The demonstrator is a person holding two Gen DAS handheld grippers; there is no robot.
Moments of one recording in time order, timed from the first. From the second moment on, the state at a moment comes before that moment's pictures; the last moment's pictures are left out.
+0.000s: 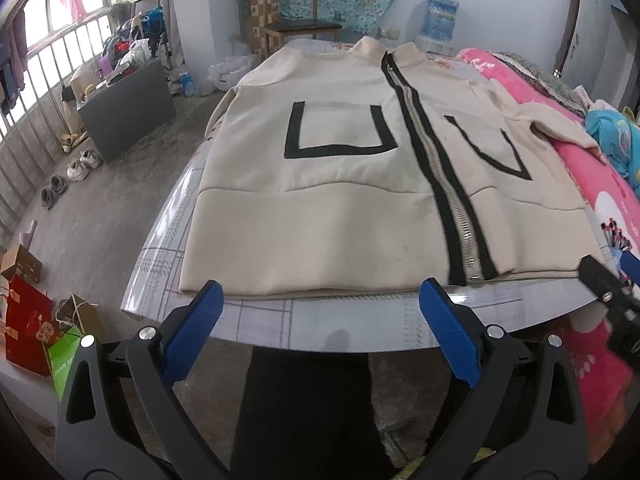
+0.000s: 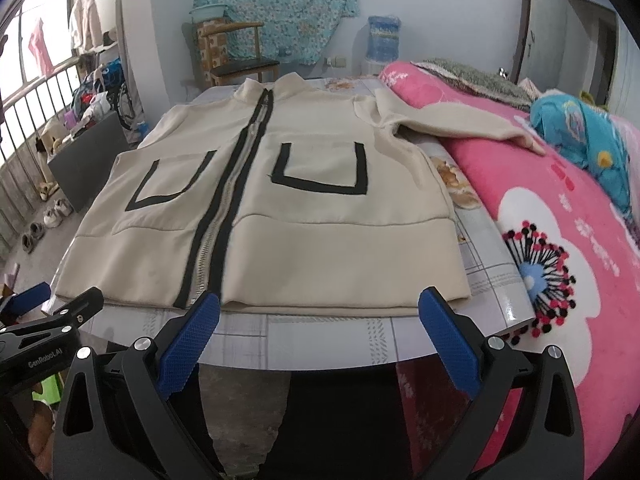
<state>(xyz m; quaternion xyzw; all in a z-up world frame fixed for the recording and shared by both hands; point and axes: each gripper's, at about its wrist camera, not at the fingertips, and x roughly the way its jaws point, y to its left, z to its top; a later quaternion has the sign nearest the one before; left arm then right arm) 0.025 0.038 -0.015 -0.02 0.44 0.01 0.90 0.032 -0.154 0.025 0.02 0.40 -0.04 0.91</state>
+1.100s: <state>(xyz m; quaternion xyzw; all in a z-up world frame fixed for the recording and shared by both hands) 0.089 0.106 -0.046 0.00 0.41 0.09 0.91 0.112 -0.263 -0.027 0.03 0.46 -0.04 0.88</state>
